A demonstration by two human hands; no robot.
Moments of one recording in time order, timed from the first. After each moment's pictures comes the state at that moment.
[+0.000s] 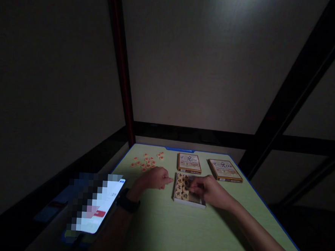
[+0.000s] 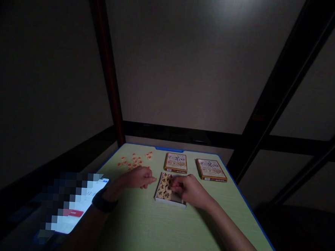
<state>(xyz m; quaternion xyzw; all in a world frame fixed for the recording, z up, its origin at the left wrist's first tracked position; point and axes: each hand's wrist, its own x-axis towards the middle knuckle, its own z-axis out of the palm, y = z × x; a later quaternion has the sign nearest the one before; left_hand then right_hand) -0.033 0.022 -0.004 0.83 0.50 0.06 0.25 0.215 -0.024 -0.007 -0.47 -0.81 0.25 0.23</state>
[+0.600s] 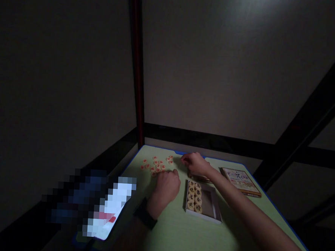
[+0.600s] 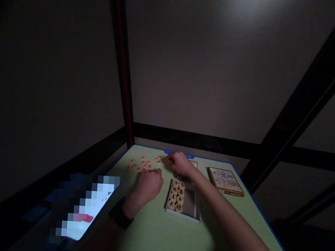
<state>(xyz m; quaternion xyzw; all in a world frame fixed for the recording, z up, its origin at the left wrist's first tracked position) -0.002 0.002 0.001 0.79 0.61 0.06 0.00 0.148 0.093 0.026 -0.45 -0.88 0.08 0.15</state>
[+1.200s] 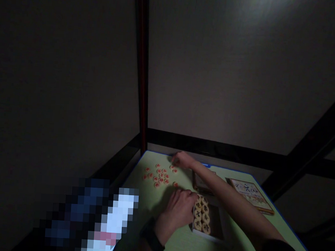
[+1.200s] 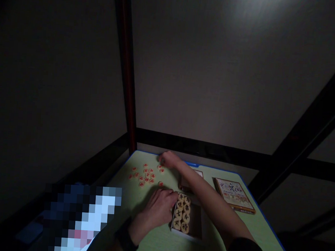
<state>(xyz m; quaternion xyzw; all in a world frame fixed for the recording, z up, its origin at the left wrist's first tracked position) 0.005 -0.002 -0.017 0.86 0.49 0.11 0.13 0.090 0.184 0.008 -0.39 -0.92 0.07 0.03</state>
